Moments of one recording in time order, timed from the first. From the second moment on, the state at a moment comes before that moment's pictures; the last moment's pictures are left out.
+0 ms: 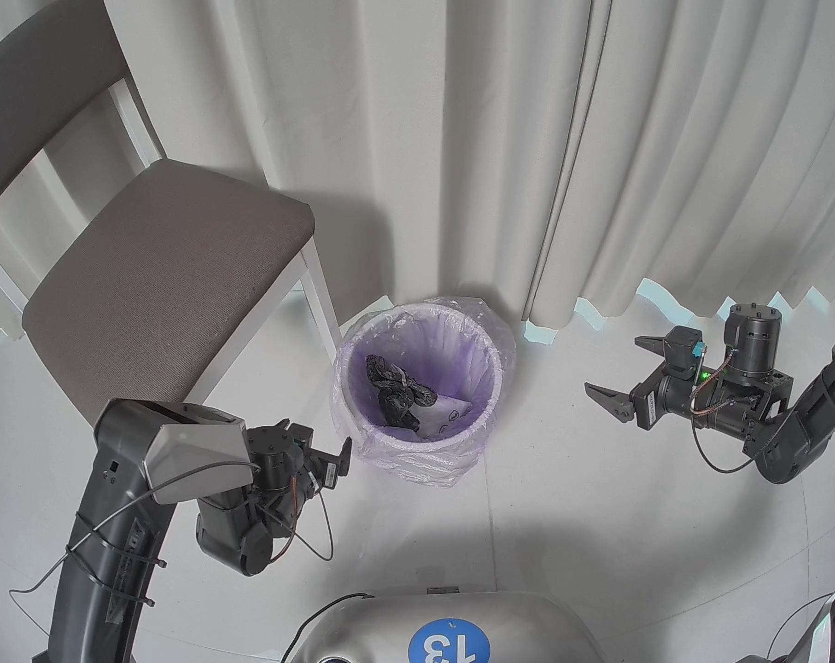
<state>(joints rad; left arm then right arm) -0.35 2.63 -0.83 -1.52 0.21 0.18 0.20 1.94 -0.63 -1.02 0.29 -0.31</state>
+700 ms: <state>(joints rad) -0.44 2.17 -0.48 -1.55 0.18 0.07 0.21 1.83 -0.42 -1.26 0.08 -0.14</state>
